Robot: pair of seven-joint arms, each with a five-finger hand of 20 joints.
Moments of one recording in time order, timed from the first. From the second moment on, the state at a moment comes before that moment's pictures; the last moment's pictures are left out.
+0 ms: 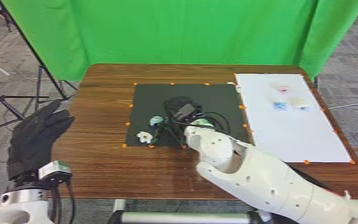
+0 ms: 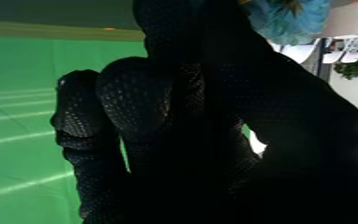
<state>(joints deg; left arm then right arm) 133.5 -56.5 -98.0 -125.3 39.6 19.5 28.4 -56.3 -64.4 24.5 -92.3 -139.2 -4.0 30.6</state>
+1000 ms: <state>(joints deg) 133.3 -57.0 -98.2 -125.3 40.6 19.1 27.5 -58.2 -65.6 30.2 -95.0 -141.5 -13.8 32.6</state>
